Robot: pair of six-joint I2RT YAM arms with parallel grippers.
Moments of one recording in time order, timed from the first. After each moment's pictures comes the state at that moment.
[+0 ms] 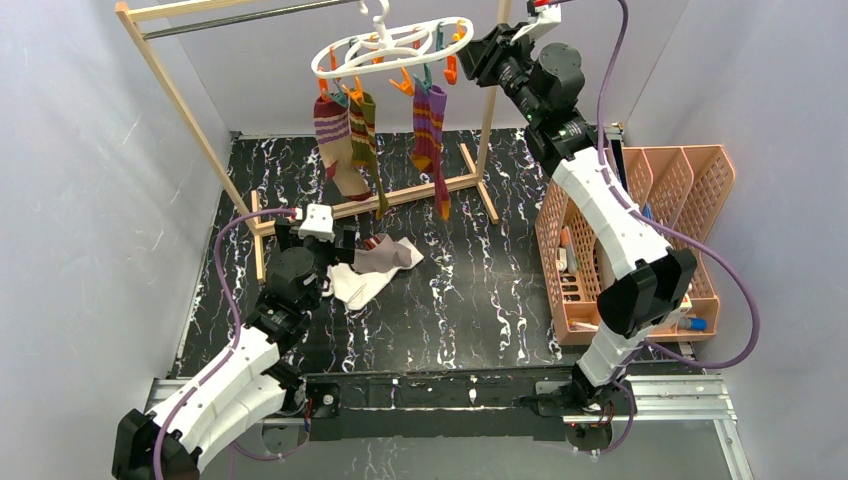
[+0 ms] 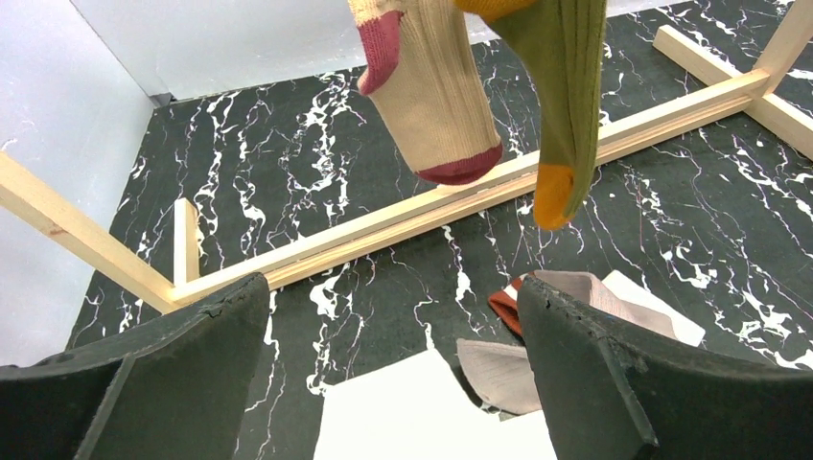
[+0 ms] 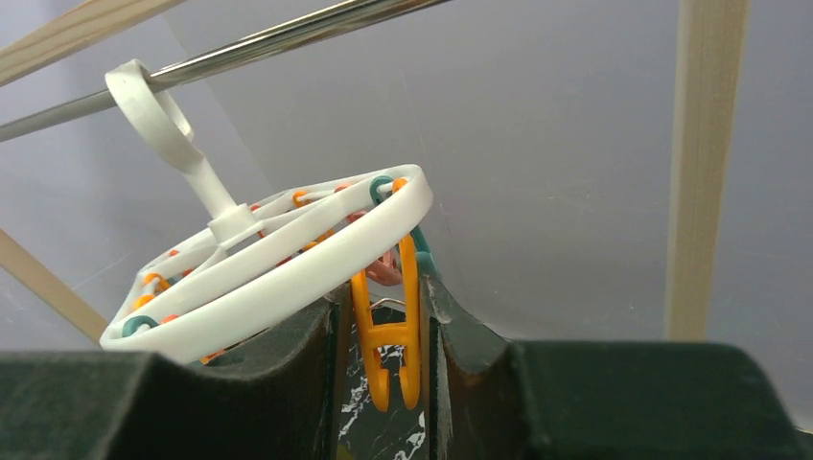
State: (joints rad) left arm -0.54 0.74 0.45 0.19 -0.49 0.12; right arm 0.47 1.71 1.88 0.08 -0.12 0.39
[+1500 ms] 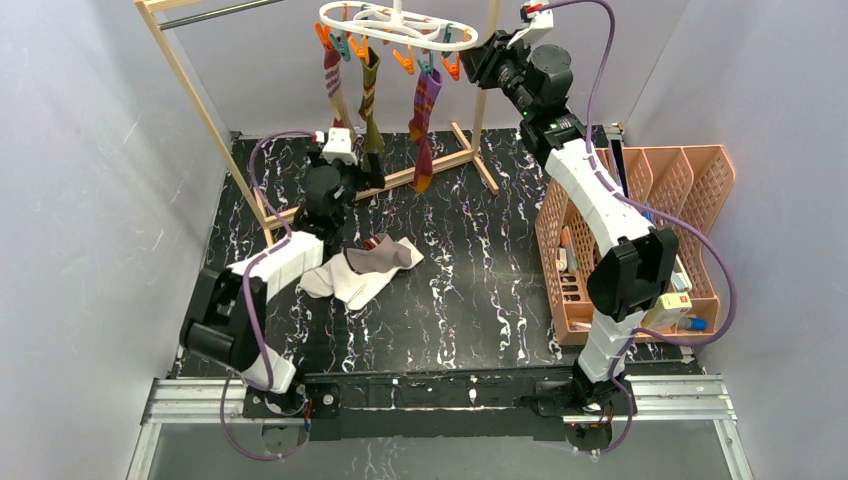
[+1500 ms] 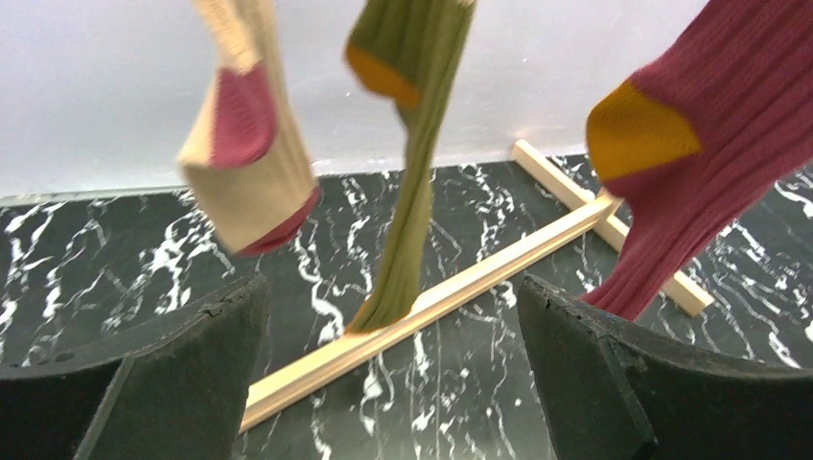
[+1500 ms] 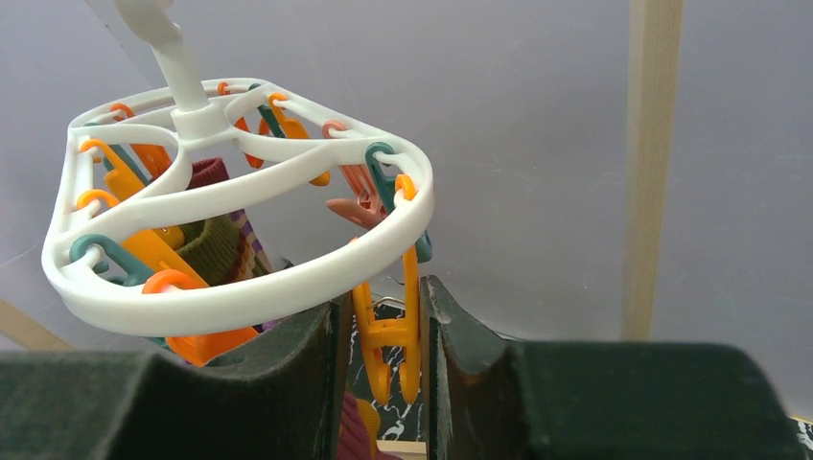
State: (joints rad) left arm -0.36 1.48 0.85 0.62 -0.21 -0.06; right arm 0.41 1.84 1.90 0.12 -0.14 0.37
